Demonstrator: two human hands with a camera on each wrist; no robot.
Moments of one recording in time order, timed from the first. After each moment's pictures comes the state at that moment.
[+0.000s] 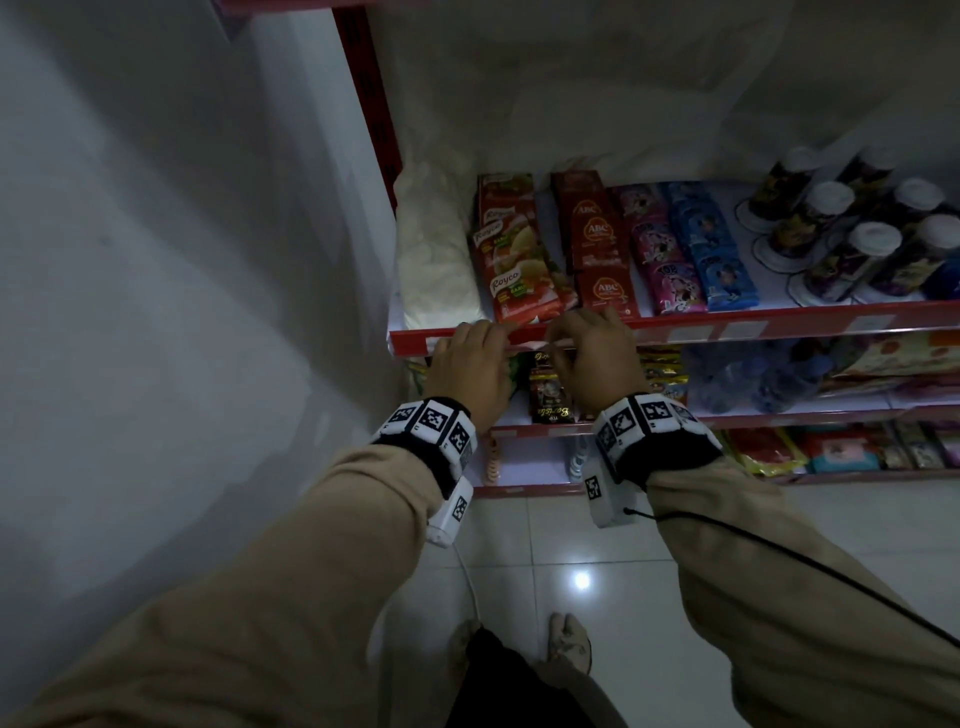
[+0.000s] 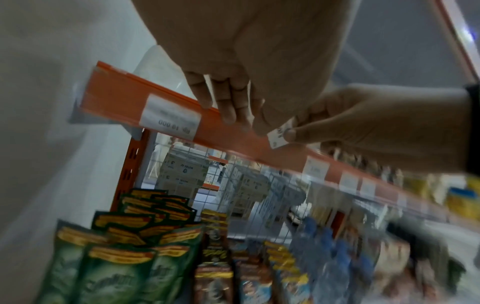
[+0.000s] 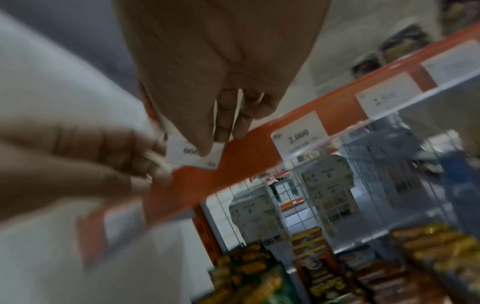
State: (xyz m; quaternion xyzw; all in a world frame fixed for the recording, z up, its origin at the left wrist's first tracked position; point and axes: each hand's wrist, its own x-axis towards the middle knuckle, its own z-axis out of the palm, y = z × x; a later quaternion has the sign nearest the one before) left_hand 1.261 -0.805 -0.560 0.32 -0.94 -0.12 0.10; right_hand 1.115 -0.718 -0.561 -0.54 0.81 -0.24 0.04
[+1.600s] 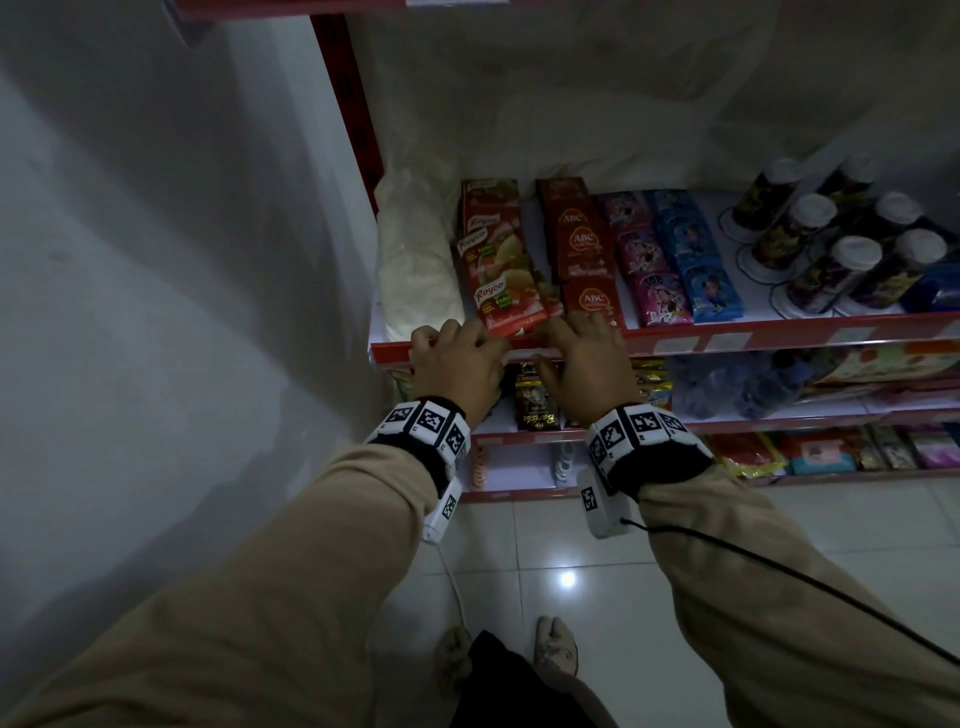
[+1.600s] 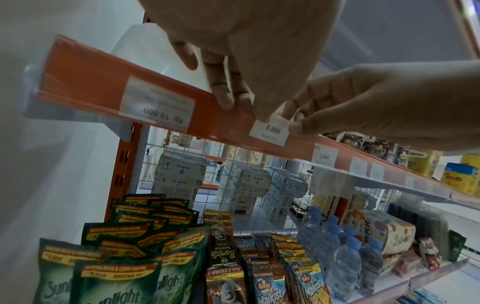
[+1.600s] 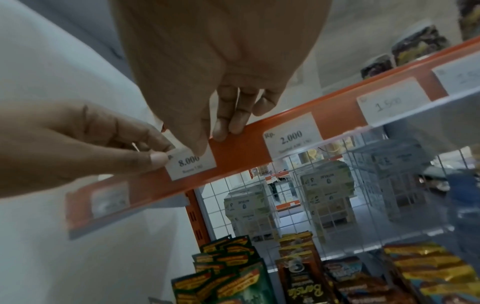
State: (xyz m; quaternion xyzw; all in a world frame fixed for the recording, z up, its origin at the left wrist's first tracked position) left_hand 1.243 -0.820 -0.568 0.34 -0.94 -0.02 0.10; right_hand 1.107 -0.721 -0.559 -0.54 0.82 -0.18 0.01
